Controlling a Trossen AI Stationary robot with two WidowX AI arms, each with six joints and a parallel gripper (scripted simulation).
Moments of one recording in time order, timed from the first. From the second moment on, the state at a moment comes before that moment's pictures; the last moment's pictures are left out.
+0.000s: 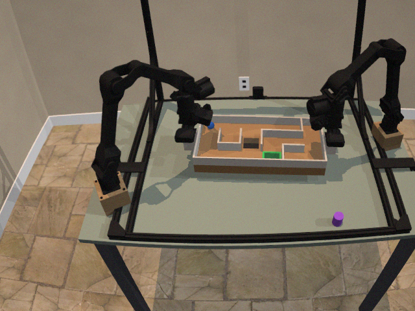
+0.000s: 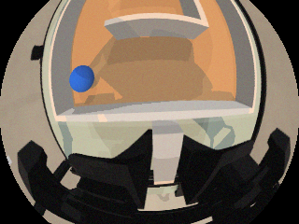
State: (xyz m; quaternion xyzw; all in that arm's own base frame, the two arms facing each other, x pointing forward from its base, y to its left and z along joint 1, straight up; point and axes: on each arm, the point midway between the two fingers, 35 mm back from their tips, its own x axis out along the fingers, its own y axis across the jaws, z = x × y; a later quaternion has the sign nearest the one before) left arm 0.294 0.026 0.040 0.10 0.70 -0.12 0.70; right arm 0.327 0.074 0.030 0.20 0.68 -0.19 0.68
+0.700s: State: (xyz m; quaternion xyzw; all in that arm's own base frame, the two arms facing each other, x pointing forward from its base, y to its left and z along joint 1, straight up) left arm 0.296 0.025 0.045 0.12 0.70 -0.10 0.70; right arm 0.325 0.075 0.031 0.18 0.68 -0.21 0.68
